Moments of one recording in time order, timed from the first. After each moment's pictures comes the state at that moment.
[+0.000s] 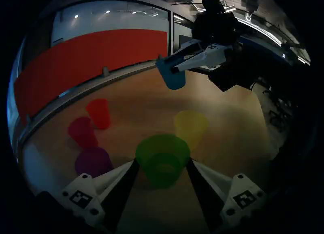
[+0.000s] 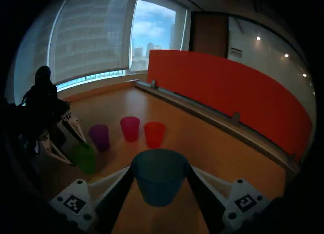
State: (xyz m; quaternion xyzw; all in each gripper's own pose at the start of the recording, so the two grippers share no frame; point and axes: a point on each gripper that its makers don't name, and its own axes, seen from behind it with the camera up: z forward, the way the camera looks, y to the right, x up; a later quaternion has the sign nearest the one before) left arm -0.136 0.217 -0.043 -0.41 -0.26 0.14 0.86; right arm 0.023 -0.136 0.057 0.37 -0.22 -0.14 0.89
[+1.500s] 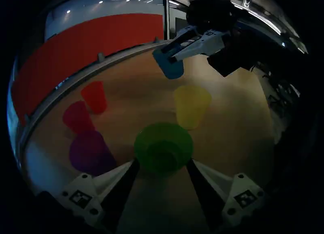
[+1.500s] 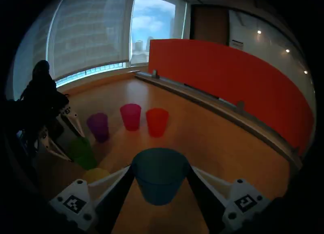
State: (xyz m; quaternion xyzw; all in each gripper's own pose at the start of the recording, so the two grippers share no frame) left arm -0.173 0.199 -0.052 -0.41 -0.32 0.19 0.83; right arm -0.018 -0.137 0.052 0.37 -0.25 -0.14 0.88
